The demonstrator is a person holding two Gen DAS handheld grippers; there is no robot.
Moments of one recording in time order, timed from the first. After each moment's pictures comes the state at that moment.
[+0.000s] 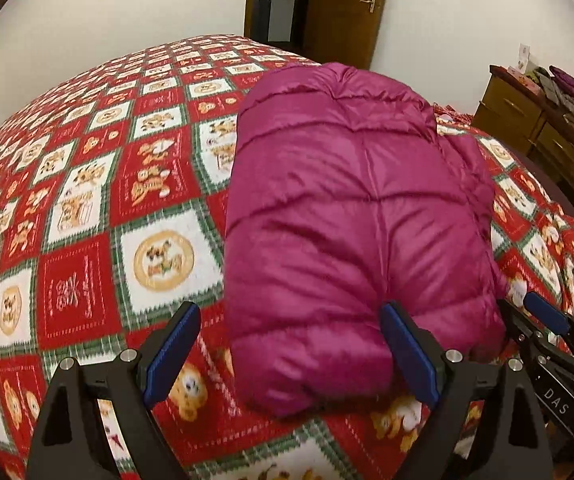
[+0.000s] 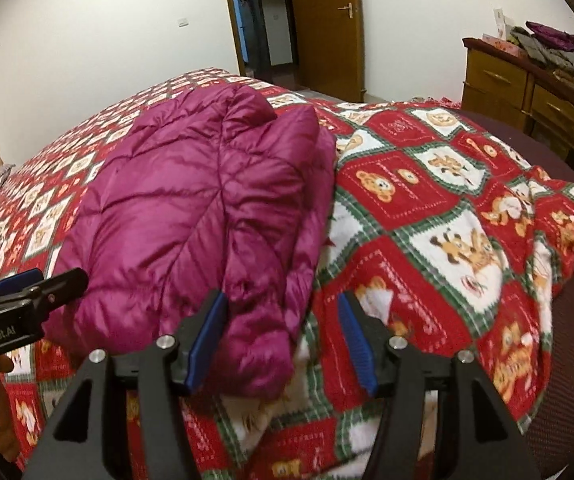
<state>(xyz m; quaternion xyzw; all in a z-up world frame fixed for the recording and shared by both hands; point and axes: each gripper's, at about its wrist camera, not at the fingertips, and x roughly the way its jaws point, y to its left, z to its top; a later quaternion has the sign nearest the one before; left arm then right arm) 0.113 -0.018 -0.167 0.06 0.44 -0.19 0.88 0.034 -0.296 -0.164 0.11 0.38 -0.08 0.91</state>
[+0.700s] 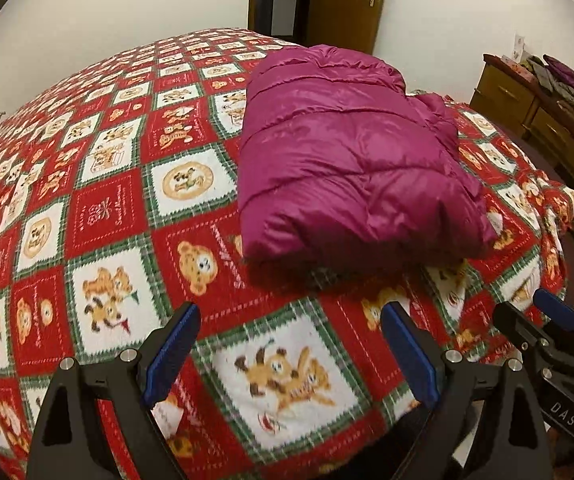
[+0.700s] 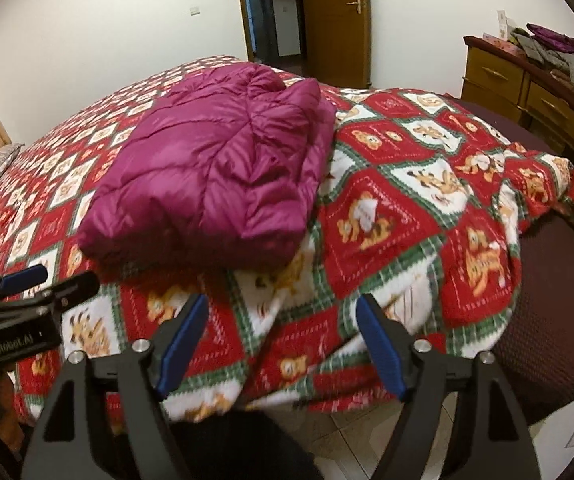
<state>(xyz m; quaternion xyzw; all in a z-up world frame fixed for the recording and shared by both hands) 0.038 0.012 -0.167 0.07 0.45 -0.18 0.87 -0.035 -0.273 -0.162 0.10 0.40 -0.06 0.91</state>
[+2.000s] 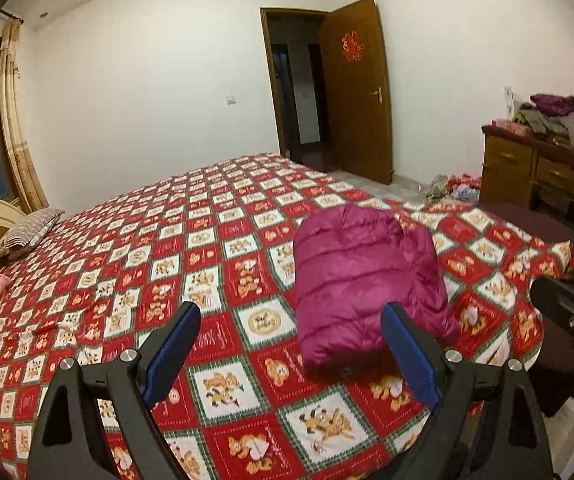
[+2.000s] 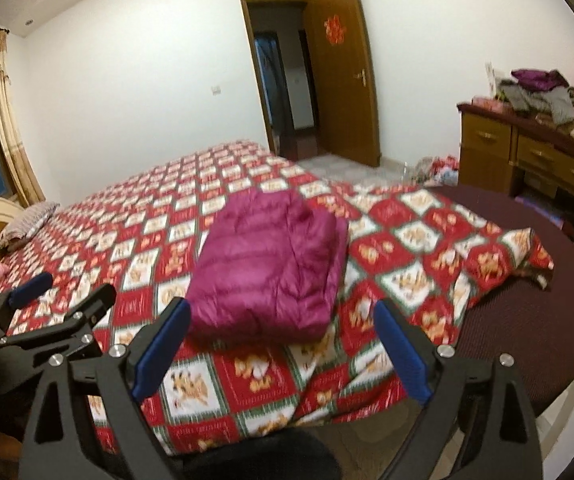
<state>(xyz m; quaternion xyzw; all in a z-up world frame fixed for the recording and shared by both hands) -0.035 0.027 -0.024 0.10 0.24 -0.13 0.96 -0.091 -0.261 -0.028 0.12 0.25 -0.05 0.96</state>
